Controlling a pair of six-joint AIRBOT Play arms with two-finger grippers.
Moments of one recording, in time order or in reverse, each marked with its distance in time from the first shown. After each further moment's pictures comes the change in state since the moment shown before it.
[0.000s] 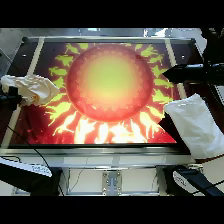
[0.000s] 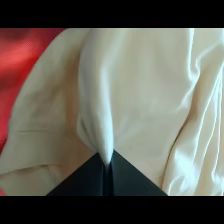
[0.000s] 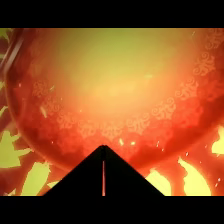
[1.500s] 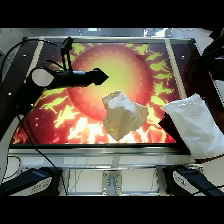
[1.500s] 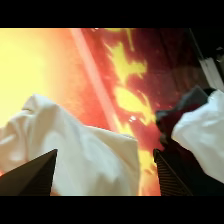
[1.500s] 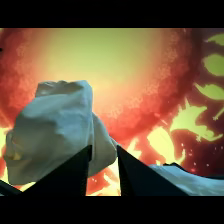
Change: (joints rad) left arm -0.985 0.513 0.000 0.006 -0.273 0.263; right arm -0.001 -0.010 0.543 -0.194 0.469 -0.003
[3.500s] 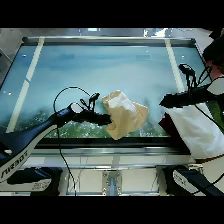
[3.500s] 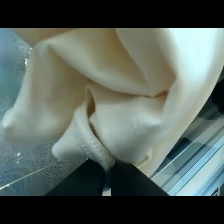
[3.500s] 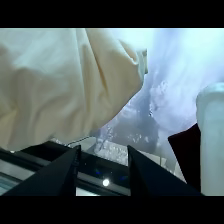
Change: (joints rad) left arm -0.150 -0.207 -0.443 -0.319 0.044 0.288; right arm -0.072 -0.010 -0.824 0.067 -0.340 0.052
